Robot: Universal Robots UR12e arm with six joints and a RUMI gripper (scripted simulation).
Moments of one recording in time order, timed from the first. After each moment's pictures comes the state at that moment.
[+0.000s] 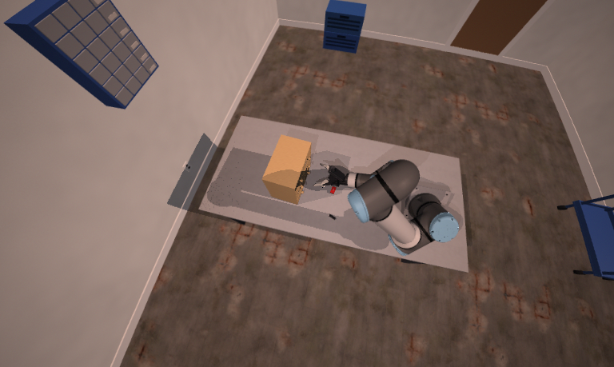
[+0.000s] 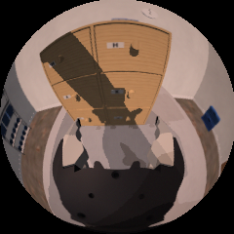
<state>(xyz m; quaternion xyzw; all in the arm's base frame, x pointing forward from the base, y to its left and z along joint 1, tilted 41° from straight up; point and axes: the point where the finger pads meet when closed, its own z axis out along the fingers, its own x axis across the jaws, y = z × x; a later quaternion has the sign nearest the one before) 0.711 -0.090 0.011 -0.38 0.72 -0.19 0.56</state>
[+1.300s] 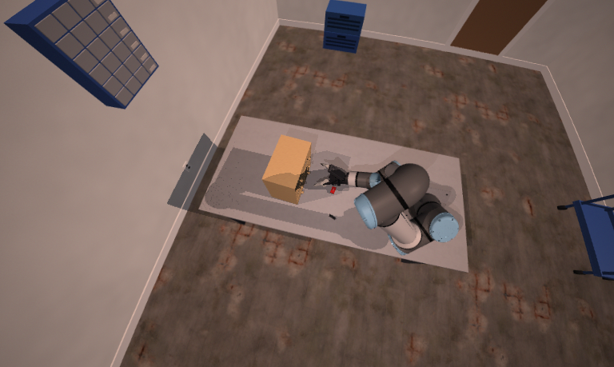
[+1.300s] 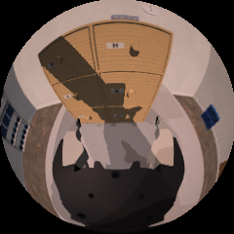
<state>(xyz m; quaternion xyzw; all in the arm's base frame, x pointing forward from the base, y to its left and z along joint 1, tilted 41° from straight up) 0.707 -0.093 0.015 -0.39 0.72 -0.17 0.55</state>
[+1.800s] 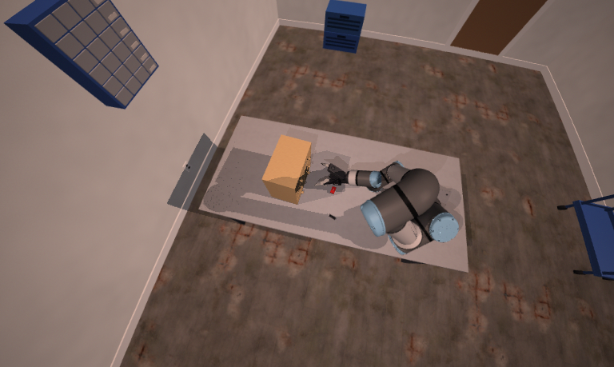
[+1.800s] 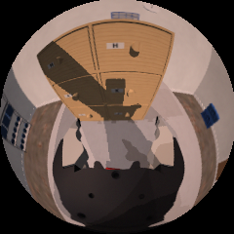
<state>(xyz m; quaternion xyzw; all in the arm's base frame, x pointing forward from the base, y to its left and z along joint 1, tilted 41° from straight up) 0.703 -0.096 0.019 -0.41 0.73 -0.15 0.53</state>
